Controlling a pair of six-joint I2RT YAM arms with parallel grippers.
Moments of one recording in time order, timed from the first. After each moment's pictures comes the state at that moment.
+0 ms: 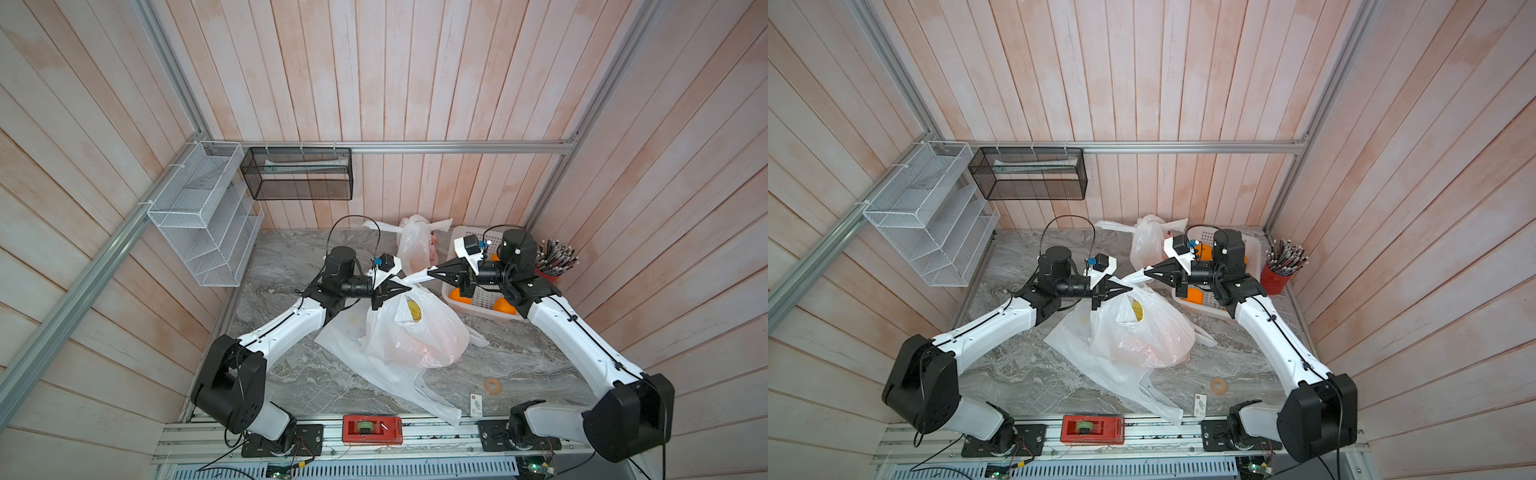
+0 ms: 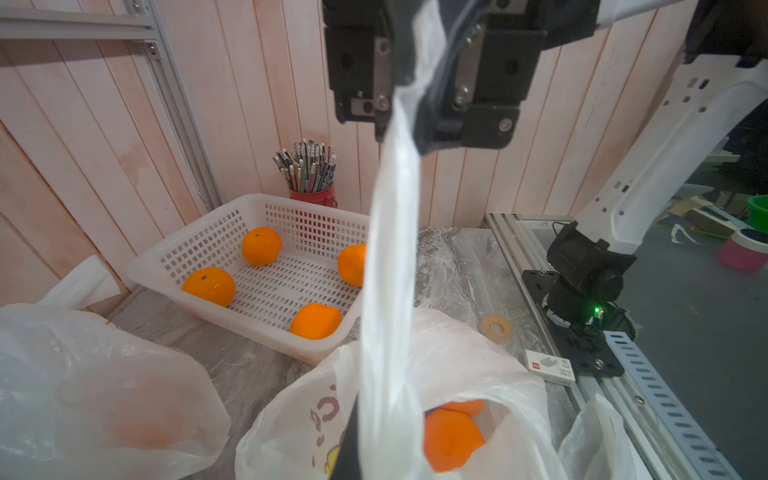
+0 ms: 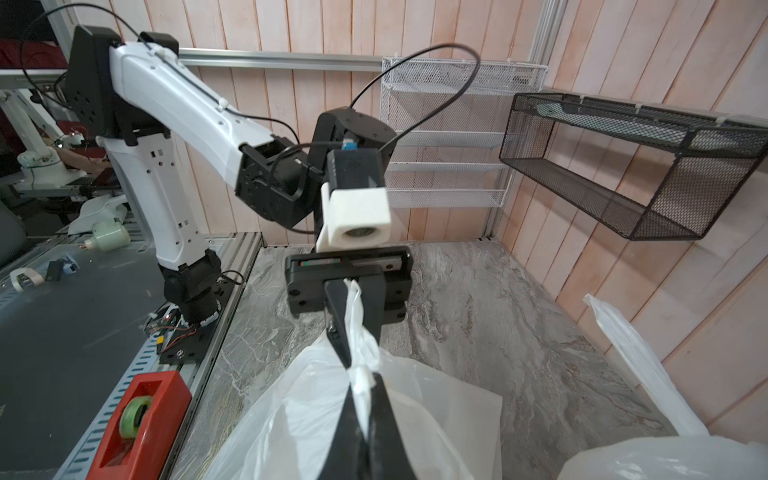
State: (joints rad) left arm -0.50 1.51 1.03 0.20 0.95 0.28; right arm 0.30 1.26 1.06 -0.06 -1.22 -0.30
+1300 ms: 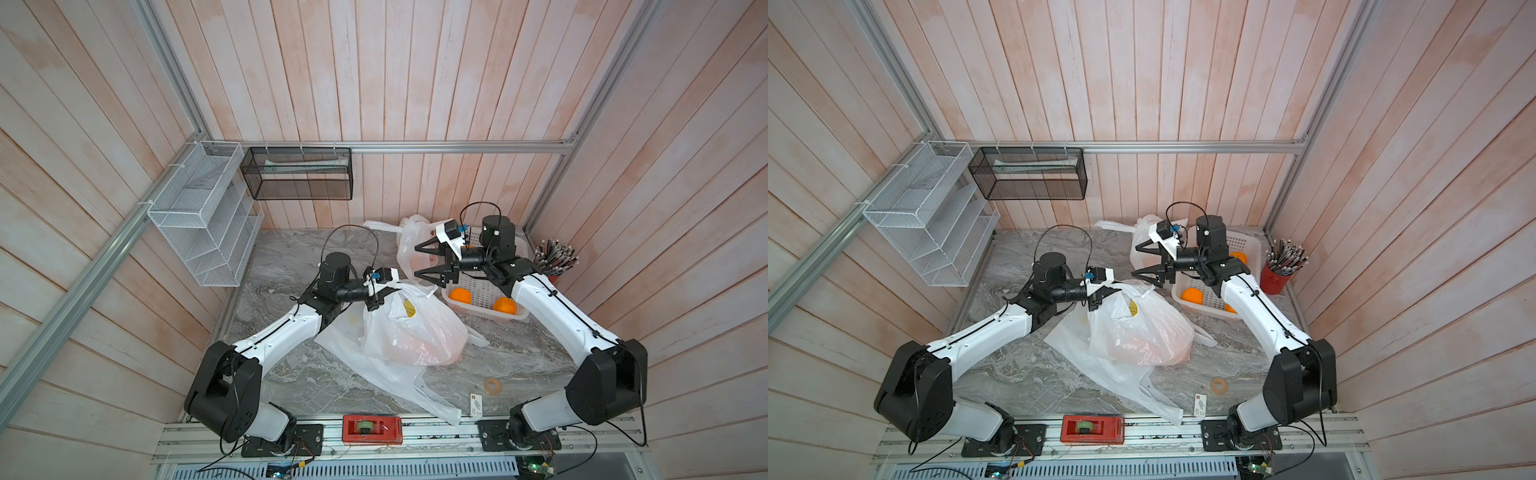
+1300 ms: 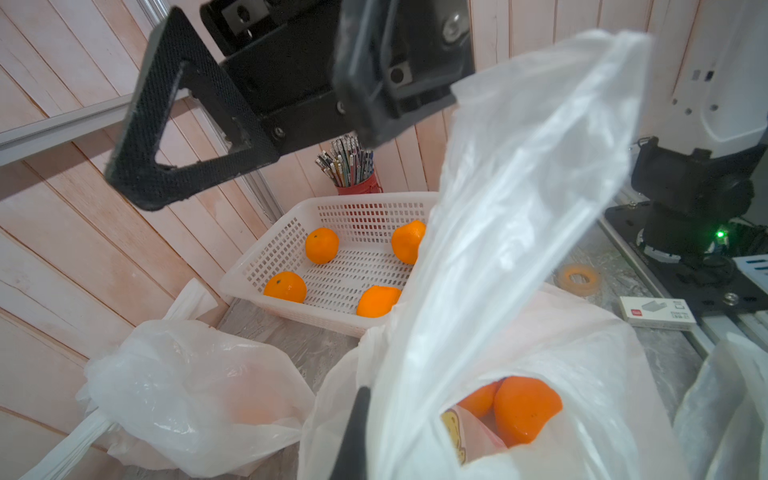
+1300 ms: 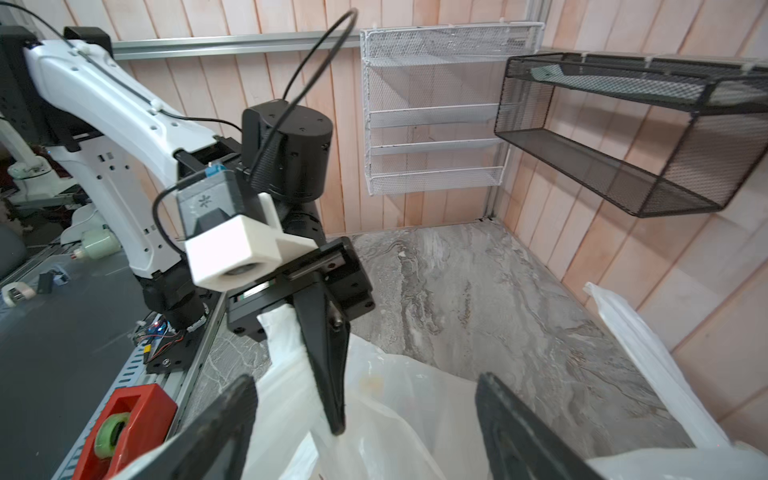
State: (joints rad) left arm -0.49 1.47 0.96 0.22 0.86 0.58; right arm 0.36 1.47 1.27 -0.16 -1.16 -0.31
